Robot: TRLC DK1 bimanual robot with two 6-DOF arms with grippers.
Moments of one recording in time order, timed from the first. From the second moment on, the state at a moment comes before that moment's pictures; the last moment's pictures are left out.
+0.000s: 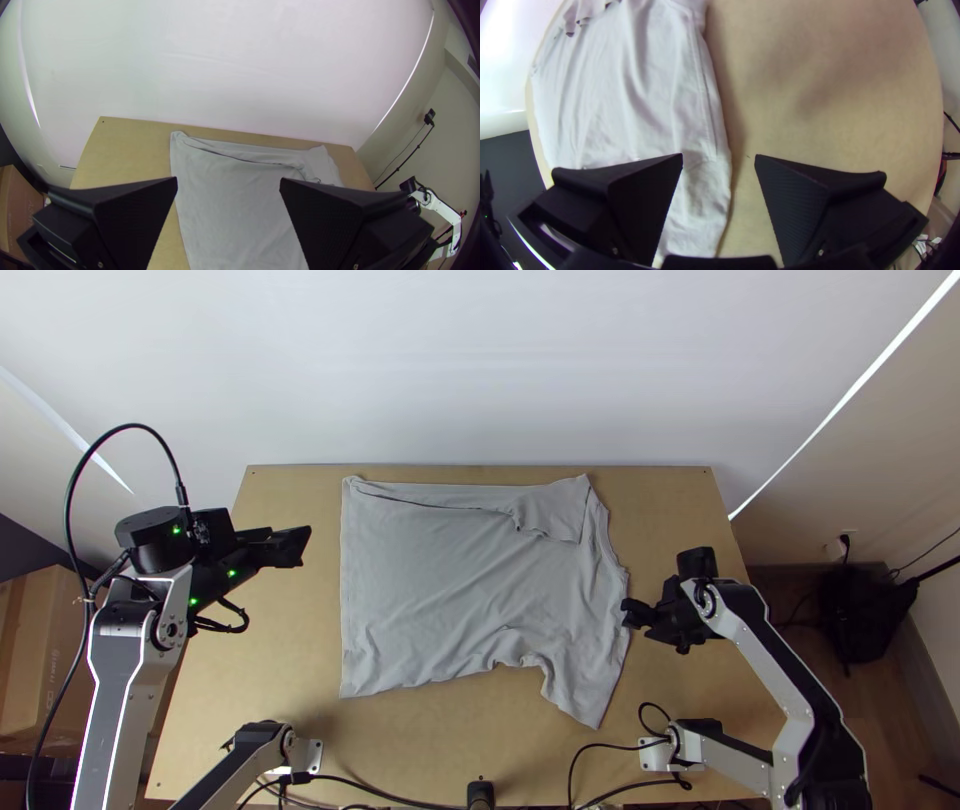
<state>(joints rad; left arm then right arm) 0.03 0.96 1.20 -0.74 0.24 -0.16 0.03 1.25 0.77 -0.88 -0.23 0.37</state>
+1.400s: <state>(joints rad) -0.20 1.02 0.72 -1.23 0.15 0.42 0.09 1.22 0.66 -0.67 -0.28 0.33</state>
